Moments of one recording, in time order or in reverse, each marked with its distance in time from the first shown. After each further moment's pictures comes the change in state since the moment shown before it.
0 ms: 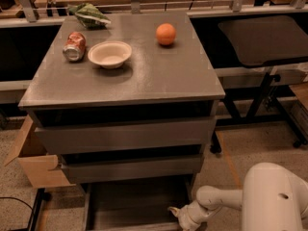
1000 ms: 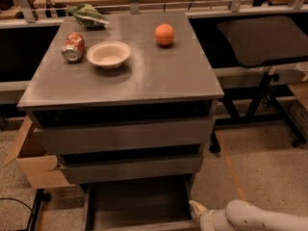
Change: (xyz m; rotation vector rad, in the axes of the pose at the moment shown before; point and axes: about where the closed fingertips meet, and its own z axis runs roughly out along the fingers) arm 0.000 0.037 -0.114 0.338 0.052 -0.044
